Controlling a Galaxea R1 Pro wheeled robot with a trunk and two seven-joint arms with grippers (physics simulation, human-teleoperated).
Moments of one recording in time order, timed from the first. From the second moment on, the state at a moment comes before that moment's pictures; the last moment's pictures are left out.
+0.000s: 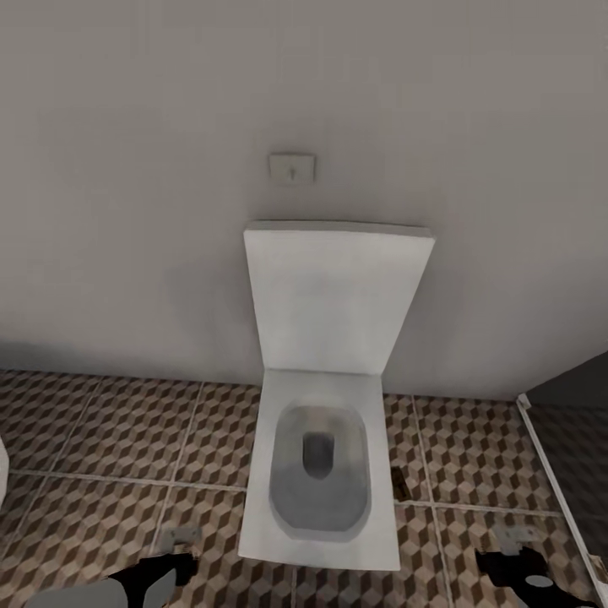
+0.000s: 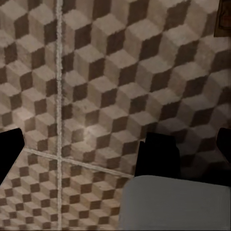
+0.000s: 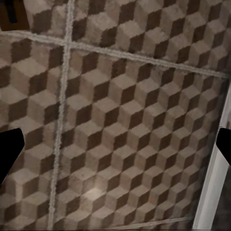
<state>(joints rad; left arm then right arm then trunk) -0.65 0.07 -2.12 -0.08 2.19 0.05 0.21 -0.58 -0.28 0.40 -0.01 -0.29 -0.19 -0.05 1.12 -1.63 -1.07</state>
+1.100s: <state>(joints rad) -0.53 0.08 -2.12 -0.11 2.19 0.05 0.21 -0.45 -0.25 0.40 -0.01 -0.29 -0.20 -0.05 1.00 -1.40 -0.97</state>
